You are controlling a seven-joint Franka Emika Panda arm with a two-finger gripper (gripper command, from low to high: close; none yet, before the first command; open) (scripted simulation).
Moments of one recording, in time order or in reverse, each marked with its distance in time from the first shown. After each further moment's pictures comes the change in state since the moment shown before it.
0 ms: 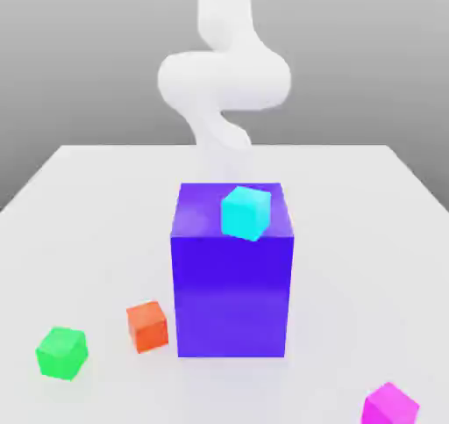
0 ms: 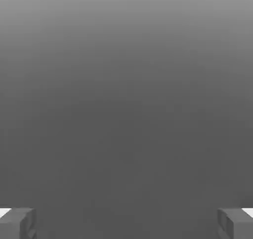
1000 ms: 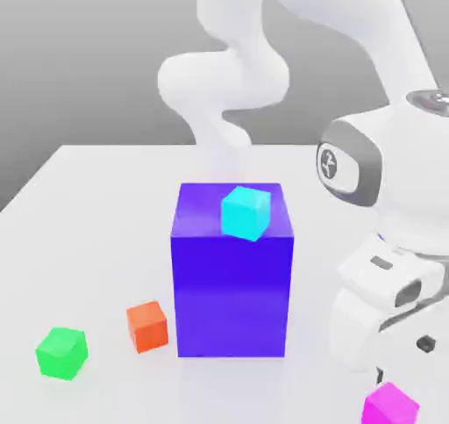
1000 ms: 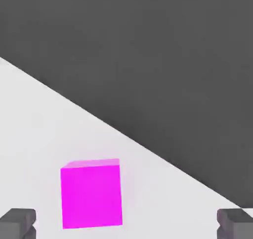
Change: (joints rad) arm 0.208 1.096 0.151 0.043 -0.132 0.319 -0.110
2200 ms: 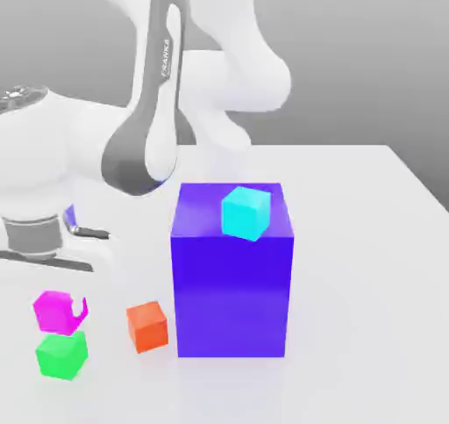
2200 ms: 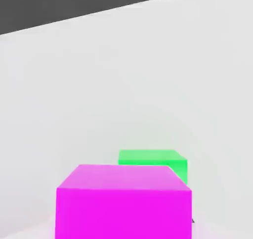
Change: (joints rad) arm -0.542 -0.157 -0.370 -0.267 0.258 0.100 -0.255
